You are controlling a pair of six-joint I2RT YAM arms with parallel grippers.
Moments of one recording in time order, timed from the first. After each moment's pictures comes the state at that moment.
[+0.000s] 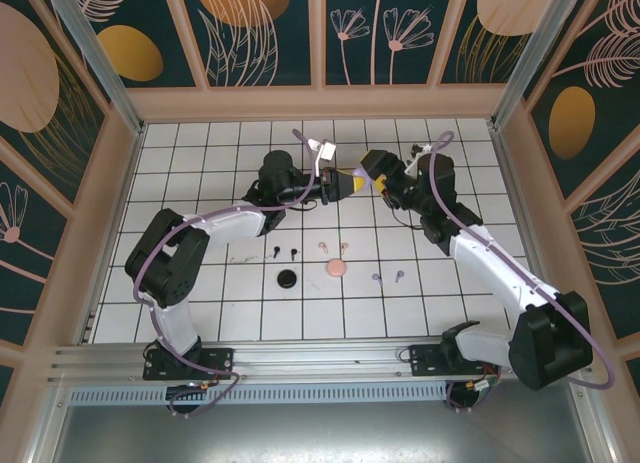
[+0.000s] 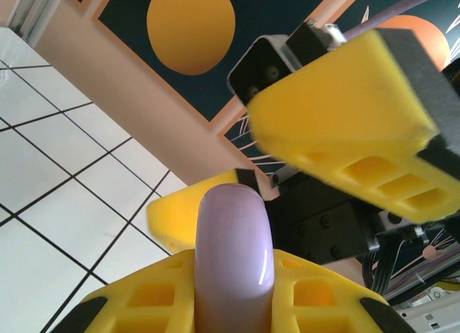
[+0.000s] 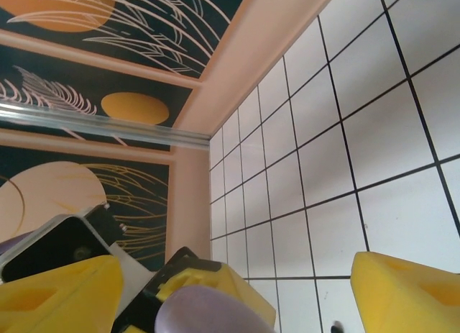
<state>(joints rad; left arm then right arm) -0.62 1.84 1.11 0.74 0.81 -0.76 0.41 1.22 0.86 0.06 -0.31 1.15</state>
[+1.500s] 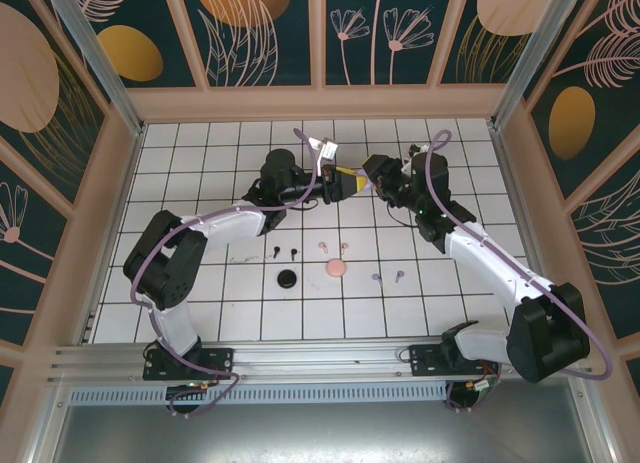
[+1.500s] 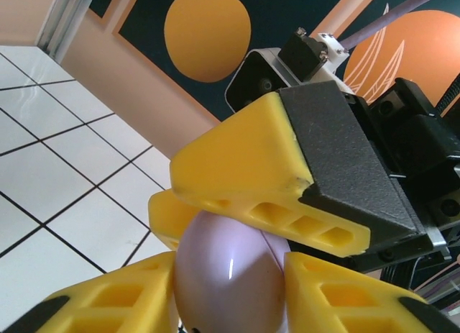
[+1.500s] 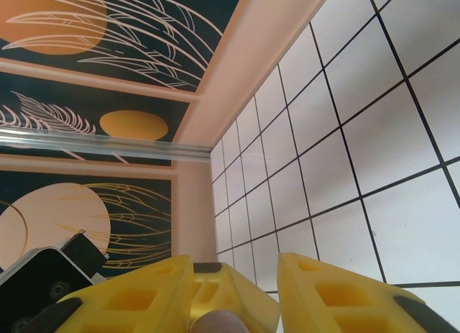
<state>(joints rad) -0.63 1.82 1.13 0.67 0.75 -0.68 0.43 1.26 0.87 0.09 -0.25 1.21</state>
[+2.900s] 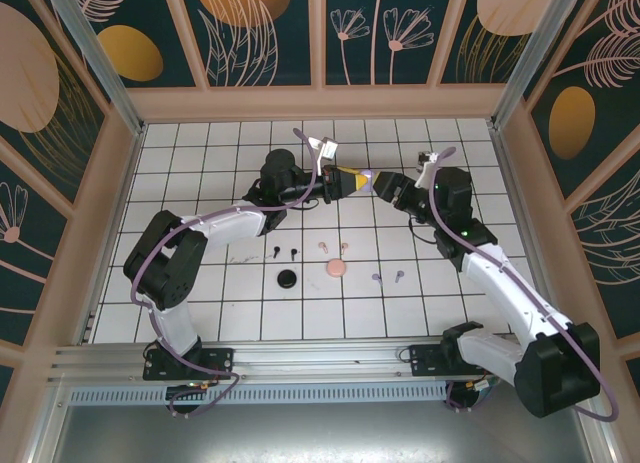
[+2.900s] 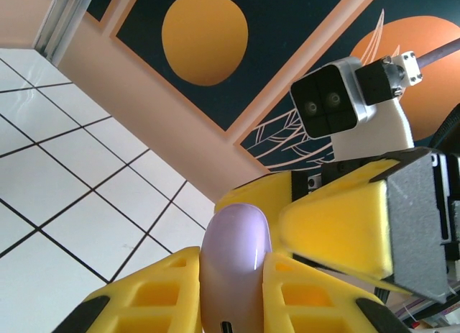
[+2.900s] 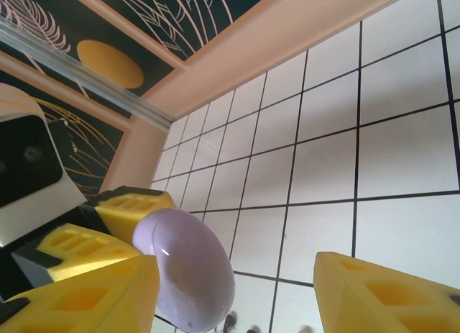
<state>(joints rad) -0.64 1.82 1.13 0.69 0.75 -0.70 0.33 1.08 0.76 0.01 -0.37 0.73</state>
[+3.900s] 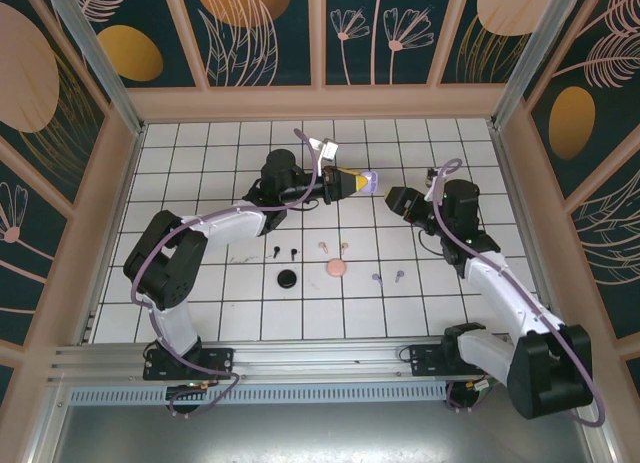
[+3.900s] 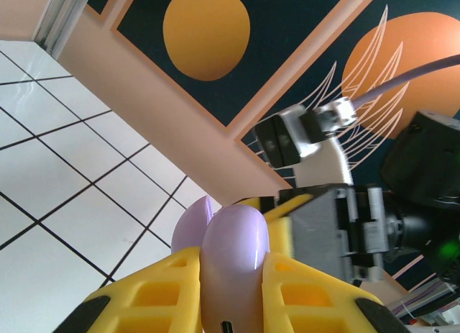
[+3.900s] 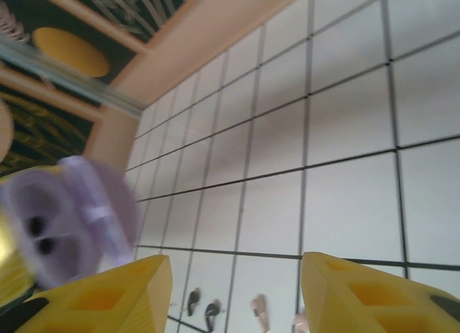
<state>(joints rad) -0.64 1.82 1.13 0.67 0.76 -0.70 0.22 1.04 0.63 0.03 -0.48 0.69</state>
